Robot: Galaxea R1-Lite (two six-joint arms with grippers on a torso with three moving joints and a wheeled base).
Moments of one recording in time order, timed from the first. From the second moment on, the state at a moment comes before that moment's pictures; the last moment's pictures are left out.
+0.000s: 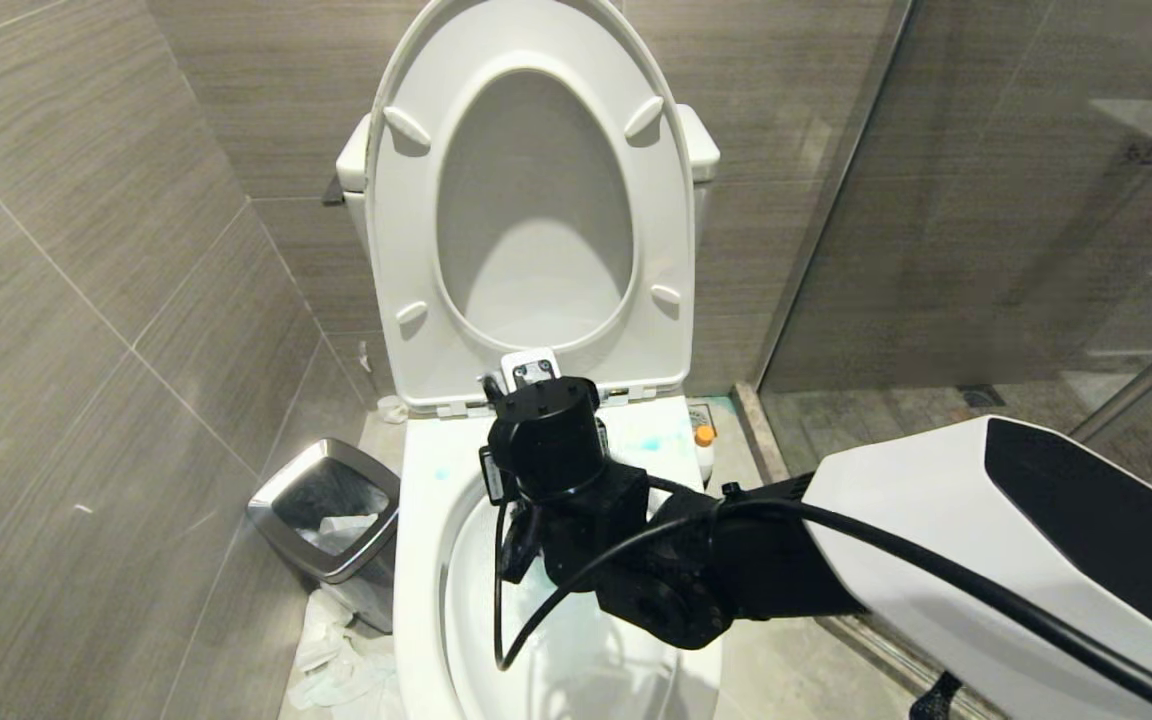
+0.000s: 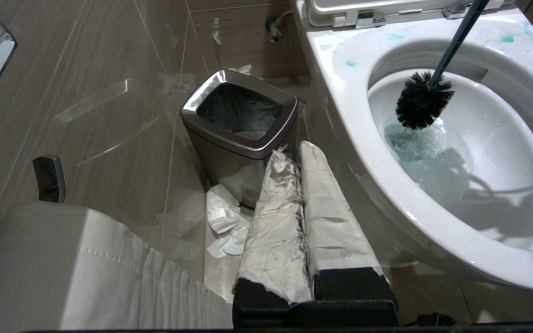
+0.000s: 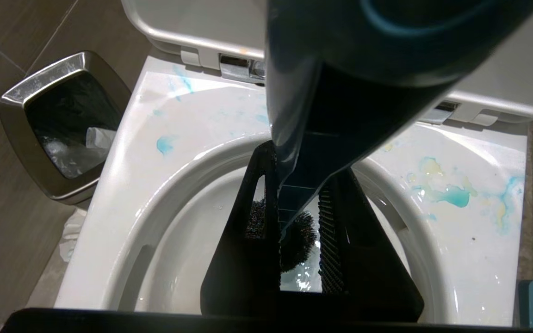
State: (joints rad) left arm 0.00 0.00 0.00 0.00 0.00 0.03; right arm 0.93 2.33 -1.59 -0.52 -0.62 0.08
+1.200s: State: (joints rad) left arm 0.00 0.00 0.00 0.00 0.00 0.00; right arm 1.06 2.23 -1.32 -0.53 -0.66 0.12
